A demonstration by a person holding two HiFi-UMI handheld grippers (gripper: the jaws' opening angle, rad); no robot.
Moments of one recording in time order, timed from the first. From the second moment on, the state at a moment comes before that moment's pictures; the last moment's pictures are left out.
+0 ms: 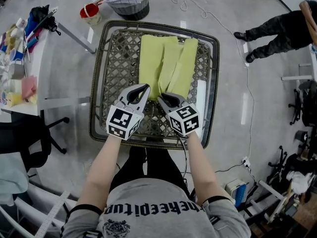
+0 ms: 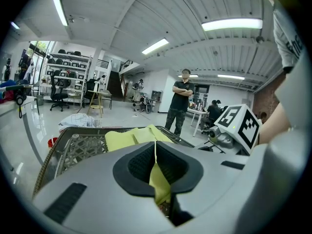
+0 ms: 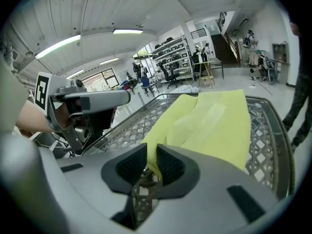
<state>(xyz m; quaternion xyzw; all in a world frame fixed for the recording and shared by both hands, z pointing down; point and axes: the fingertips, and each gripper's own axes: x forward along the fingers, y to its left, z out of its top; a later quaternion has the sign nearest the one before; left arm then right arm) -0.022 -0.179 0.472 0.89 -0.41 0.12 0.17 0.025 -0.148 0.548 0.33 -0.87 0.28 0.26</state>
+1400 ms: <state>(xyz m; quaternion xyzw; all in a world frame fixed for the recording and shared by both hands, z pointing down) 0.020 -0.141 0.417 0.92 -0.36 0.10 0.12 0.062 -0.125 0.428 0.42 -0.88 0.20 0.13</state>
